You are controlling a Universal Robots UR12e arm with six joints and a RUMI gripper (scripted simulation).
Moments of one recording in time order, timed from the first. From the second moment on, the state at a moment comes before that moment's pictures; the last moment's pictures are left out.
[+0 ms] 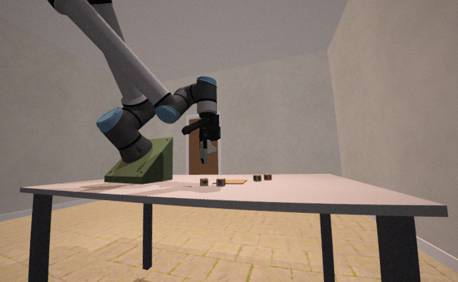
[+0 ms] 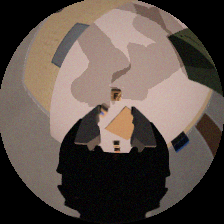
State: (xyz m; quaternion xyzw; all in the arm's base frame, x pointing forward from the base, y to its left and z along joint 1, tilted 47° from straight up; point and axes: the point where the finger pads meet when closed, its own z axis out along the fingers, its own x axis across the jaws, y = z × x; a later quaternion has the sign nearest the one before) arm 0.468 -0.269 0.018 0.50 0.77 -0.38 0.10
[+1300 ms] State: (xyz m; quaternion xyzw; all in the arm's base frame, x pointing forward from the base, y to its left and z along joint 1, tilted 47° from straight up) arm 0.458 -0.298 -0.010 0.50 0.77 -0.38 0.10
